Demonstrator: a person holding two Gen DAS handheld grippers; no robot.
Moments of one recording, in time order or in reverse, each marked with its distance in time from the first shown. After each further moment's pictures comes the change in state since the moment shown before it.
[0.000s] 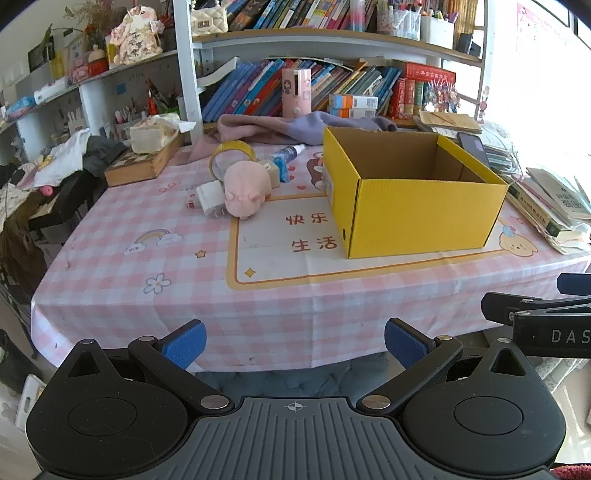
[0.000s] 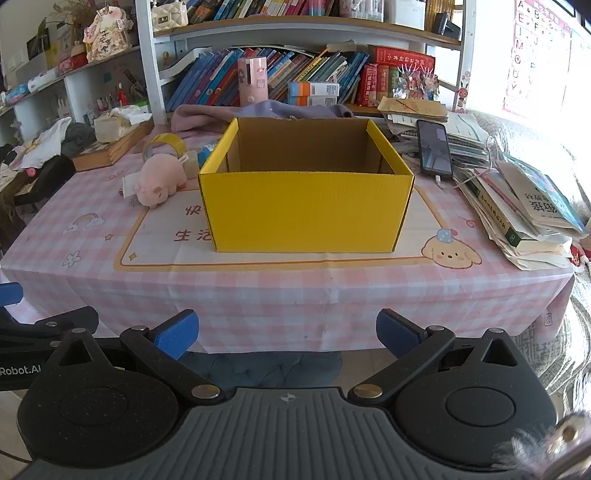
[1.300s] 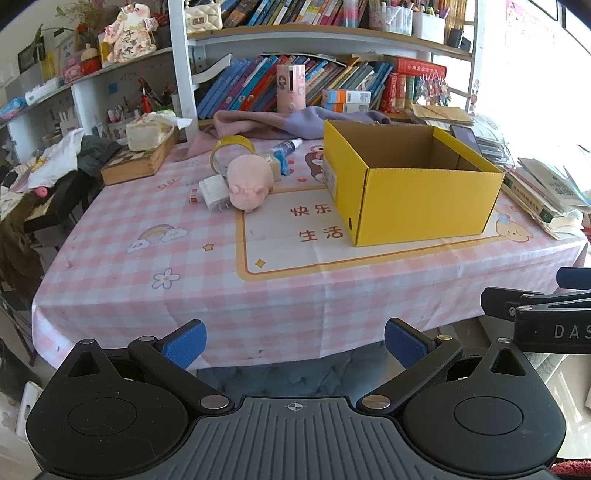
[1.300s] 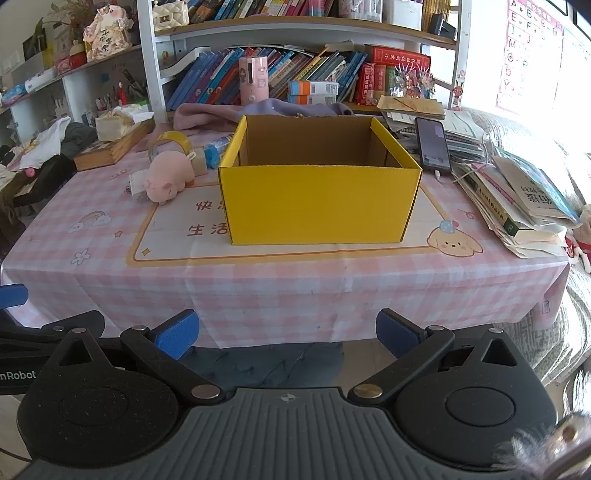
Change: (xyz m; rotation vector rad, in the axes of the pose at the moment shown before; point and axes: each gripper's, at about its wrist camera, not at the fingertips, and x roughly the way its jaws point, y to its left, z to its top) left arm -0.006 0.027 -0.009 0.024 0.012 -0.033; right arm -0.012 0.031 -0.011 0.017 -0.002 -0.025
